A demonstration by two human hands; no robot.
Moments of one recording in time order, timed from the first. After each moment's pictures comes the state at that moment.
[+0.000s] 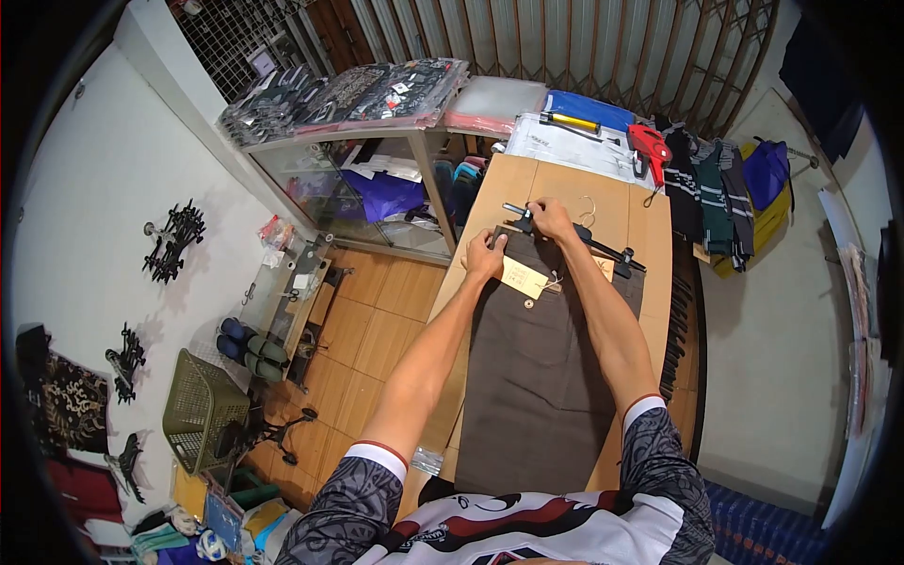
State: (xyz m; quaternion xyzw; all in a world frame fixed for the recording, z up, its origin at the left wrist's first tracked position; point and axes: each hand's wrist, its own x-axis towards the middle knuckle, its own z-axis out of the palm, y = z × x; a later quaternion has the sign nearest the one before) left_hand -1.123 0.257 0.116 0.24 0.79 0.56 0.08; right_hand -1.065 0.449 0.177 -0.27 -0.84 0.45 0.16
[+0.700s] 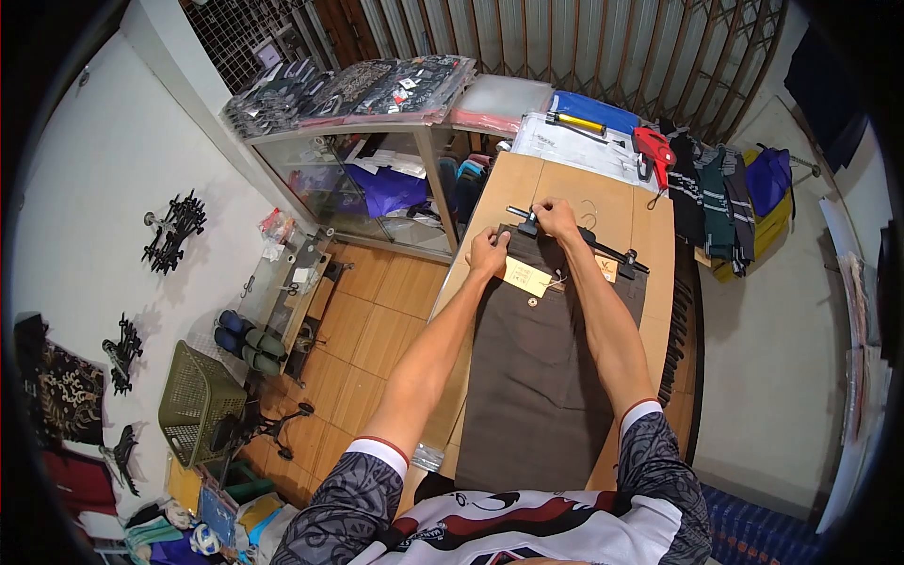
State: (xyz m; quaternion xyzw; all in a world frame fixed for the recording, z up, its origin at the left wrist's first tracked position) left_hand -1.121 0.254 0.119 0.21 0.79 0.57 0.11; right_hand -1.075 0.450 0.159 -0.30 -0.81 0.46 0.18
